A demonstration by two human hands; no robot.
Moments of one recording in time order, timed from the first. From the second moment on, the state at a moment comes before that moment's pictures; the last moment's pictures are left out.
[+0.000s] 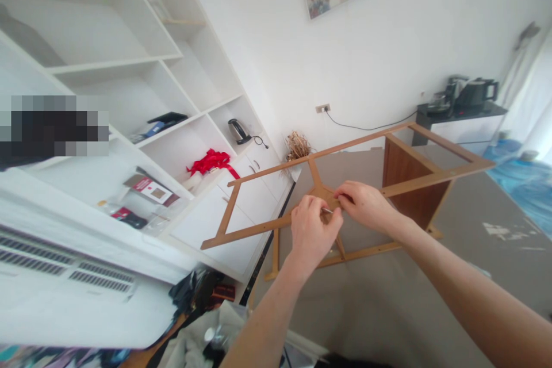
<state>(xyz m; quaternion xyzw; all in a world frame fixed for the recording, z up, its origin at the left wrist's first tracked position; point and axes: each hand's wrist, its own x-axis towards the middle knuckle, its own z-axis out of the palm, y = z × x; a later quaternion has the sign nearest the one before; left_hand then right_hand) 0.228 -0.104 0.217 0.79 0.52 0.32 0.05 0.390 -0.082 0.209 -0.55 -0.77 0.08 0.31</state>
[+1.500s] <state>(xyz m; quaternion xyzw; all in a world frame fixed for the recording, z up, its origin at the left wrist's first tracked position) 0.206 -0.078 0.236 0.89 0.39 0.23 0.02 0.386 -0.085 0.203 -0.55 -0.77 0.03 0.31</state>
